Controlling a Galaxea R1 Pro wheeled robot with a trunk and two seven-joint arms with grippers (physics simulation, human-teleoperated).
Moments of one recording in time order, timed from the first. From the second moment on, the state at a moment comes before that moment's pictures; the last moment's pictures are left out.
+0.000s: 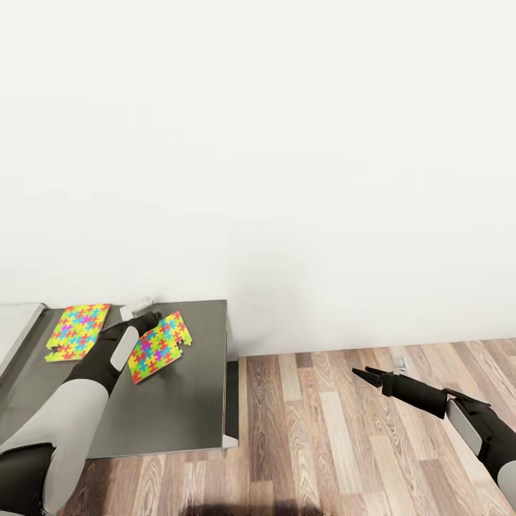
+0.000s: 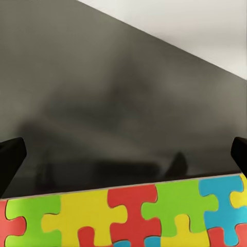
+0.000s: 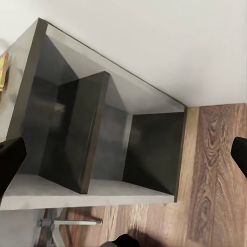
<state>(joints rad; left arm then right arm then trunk) -0.90 0.12 0.13 -0.64 0.38 0.34 0.21 -0.61 -0.41 0.02 -0.60 -0.46 0.27 1.06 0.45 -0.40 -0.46</state>
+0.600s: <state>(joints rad) -0.90 0.12 0.13 -0.65 0.38 0.34 0.21 -0.61 -0.41 0.02 -0.60 -0.46 0.26 1.06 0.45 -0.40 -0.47</state>
